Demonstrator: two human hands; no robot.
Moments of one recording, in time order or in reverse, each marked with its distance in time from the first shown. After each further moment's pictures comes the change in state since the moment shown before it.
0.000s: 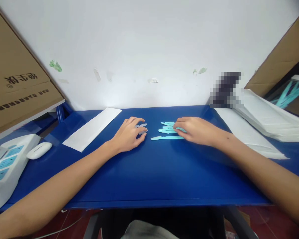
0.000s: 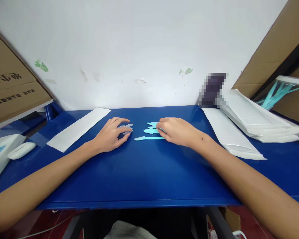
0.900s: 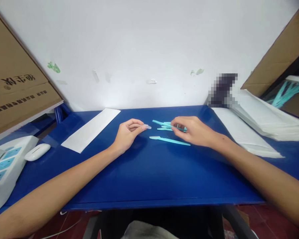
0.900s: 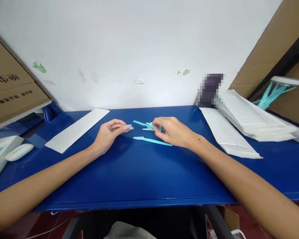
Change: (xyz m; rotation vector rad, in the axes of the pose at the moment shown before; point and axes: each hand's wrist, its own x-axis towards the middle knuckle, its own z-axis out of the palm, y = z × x) left_hand 0.008 0.023 0.011 -1.271 0.324 -0.606; right_hand -0.002 -0.010 -0.002 0.272 0.236 0.009
